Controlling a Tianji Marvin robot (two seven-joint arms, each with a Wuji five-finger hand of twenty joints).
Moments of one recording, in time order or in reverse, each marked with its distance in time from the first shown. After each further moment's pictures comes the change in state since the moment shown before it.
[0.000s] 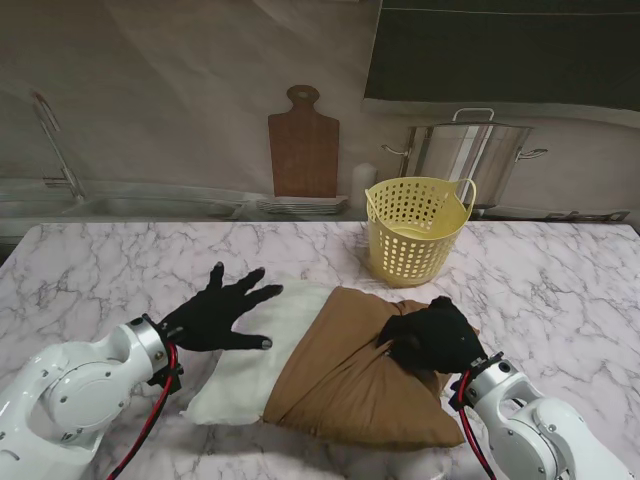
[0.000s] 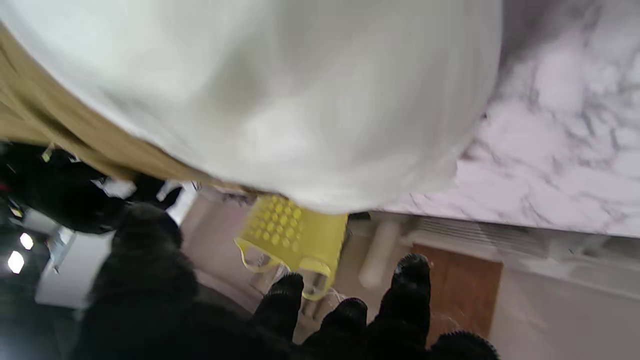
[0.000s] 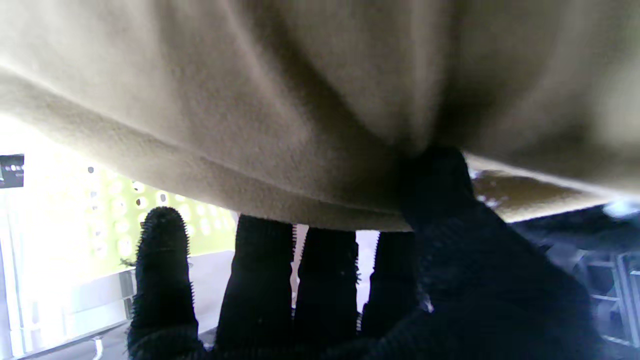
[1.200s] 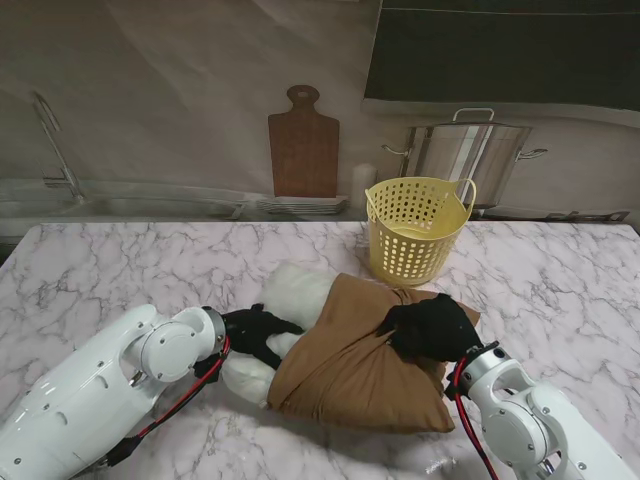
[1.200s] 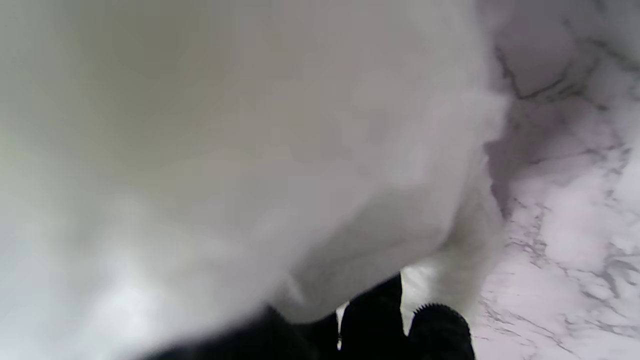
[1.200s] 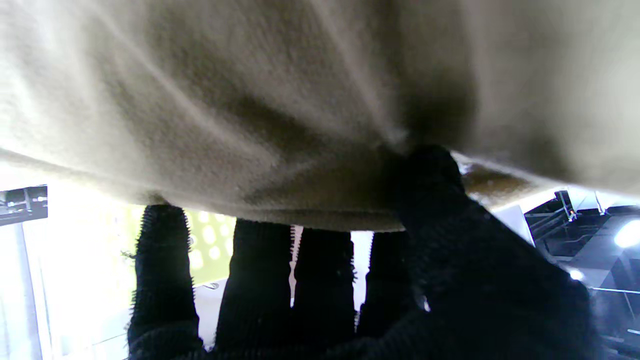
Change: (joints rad) left arm -0.432 0.050 0.493 0.342 -0.061 0.275 -0.137; right arm 0.071 -0.007 -0.029 0.055 0.074 0.059 0.062; left_hand 0.320 -0.162 -0.088 -0.067 0.180 -0.099 0.089 0.162 0.435 -0.229 0.085 0.109 0.305 -0.200 0.086 0.008 0.205 -0.179 0.009 0.039; right_hand 0.010 -0.019 0.049 0.000 0.012 0.049 0.000 0.013 0.000 0.041 0.015 0.005 0.011 0.016 0.024 0.010 0.061 0.000 0.046 0.038
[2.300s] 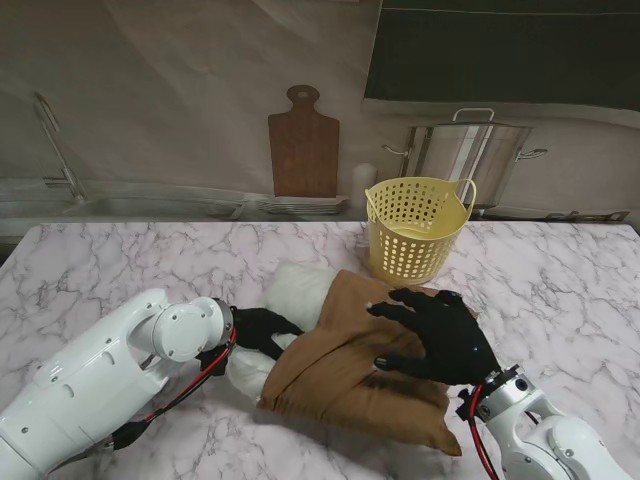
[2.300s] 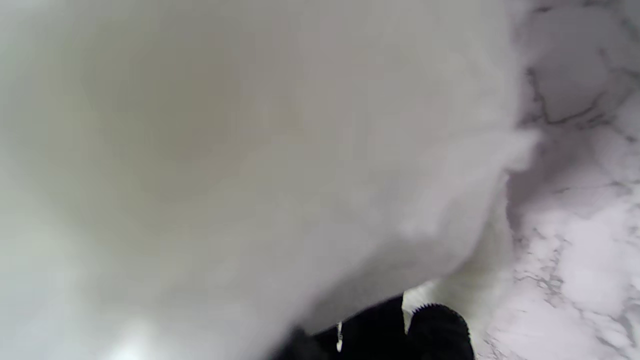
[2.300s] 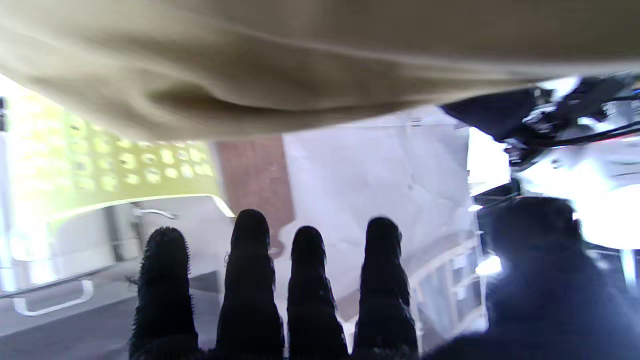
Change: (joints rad) left arm -0.122 0.011 0.113 0.046 -0.148 0.110 -0.079; right arm -0.194 -0.003 0.102 -0.170 -0.139 -0.114 -0.161; left_hand 0.055 0.088 -0.007 -0.004 0.061 -0.020 0.025 0.020 0.068 -0.005 0.000 0.004 0.038 0.015 -0.012 0.014 0.020 -0.008 -0.057 0.034; right_hand -0.327 0.195 -0.329 0.176 -0.361 0.145 -0.530 -0.053 -0.655 0.139 -0.359 -0.512 -0.507 0.115 -0.315 -0.258 -0.205 -0.023 -0.146 0.035
